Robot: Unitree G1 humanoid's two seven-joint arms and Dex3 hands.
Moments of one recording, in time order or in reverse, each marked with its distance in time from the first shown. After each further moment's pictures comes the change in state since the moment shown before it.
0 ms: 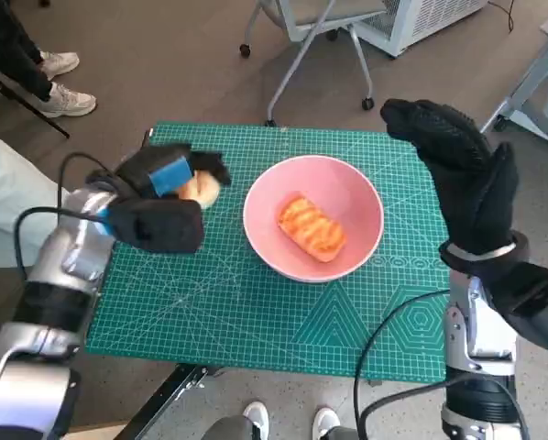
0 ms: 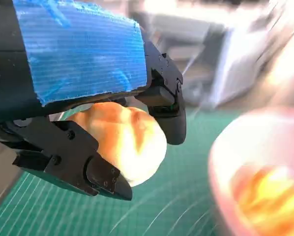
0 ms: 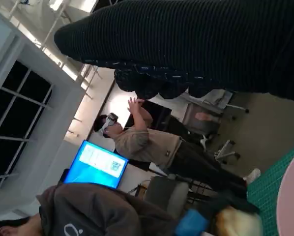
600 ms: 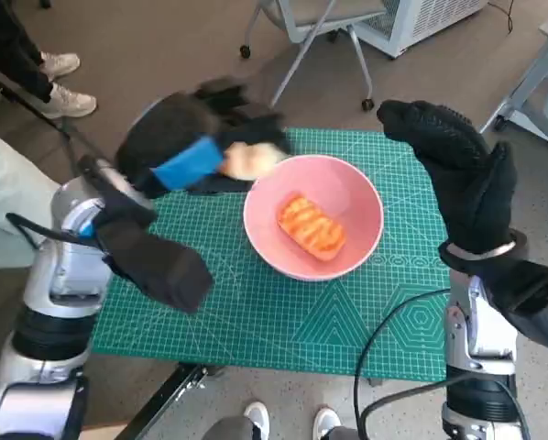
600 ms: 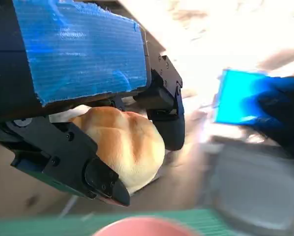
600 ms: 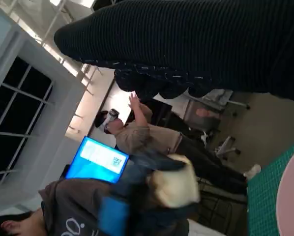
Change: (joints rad) left arm -0.022 -0.105 0.045 -0.542 -0.066 0.082 -0.067; right arm 0.001 -0.001 0.000 0.003 0.010 0.015 0.032
